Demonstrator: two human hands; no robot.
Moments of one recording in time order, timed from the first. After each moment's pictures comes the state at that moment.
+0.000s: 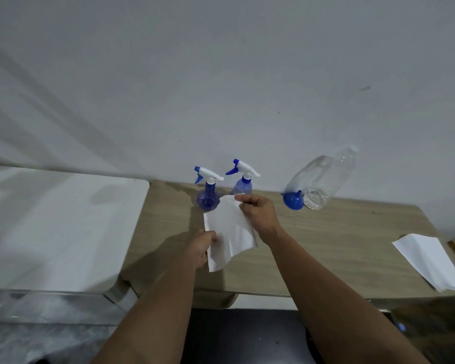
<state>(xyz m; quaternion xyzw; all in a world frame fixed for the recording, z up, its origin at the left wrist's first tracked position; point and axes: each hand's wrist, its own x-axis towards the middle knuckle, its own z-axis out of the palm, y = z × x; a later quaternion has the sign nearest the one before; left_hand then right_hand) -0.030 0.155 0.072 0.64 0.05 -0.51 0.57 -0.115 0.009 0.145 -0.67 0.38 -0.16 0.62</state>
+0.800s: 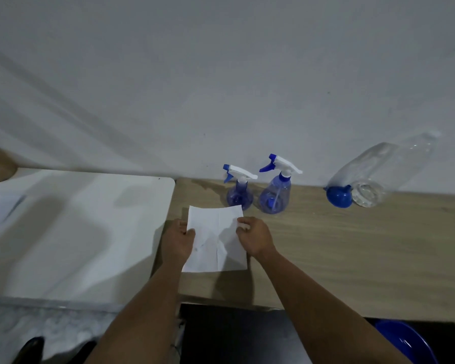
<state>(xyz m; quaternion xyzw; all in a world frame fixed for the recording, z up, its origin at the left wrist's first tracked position) 0.076 0.219 0.016 0.90 -0.04 -0.17 0.40 -0.043 0.047 0.028 -0.81 0.38 -0.02 0.45</state>
